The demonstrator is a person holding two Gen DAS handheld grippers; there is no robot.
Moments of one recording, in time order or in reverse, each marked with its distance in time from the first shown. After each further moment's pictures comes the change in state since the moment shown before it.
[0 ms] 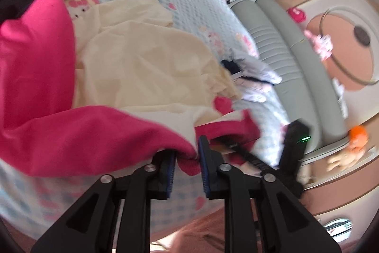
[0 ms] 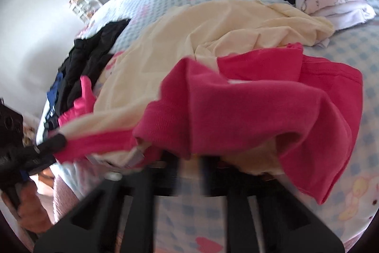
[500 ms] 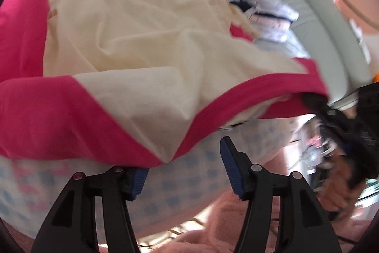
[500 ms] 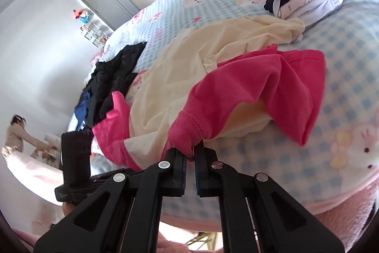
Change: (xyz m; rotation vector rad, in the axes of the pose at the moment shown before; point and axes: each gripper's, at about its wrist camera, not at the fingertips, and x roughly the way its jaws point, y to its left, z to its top) left arm 0.059 -0.006 -0.049 0.188 0.221 0.144; right arm -0.084 -0.001 -0.041 0.081 -0.091 0.086
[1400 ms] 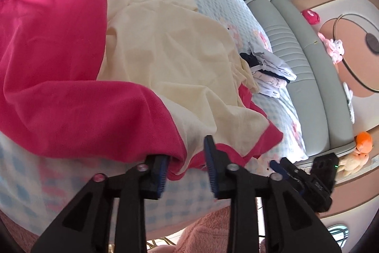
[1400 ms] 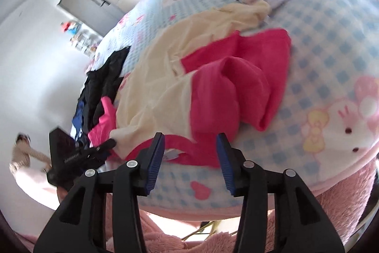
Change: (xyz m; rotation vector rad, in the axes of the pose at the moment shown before) left arm -0.046 0.065 0.000 -0.269 -0.182 -0.162; right arm -0.007 -0.067 -0.005 0.163 0.051 0.030
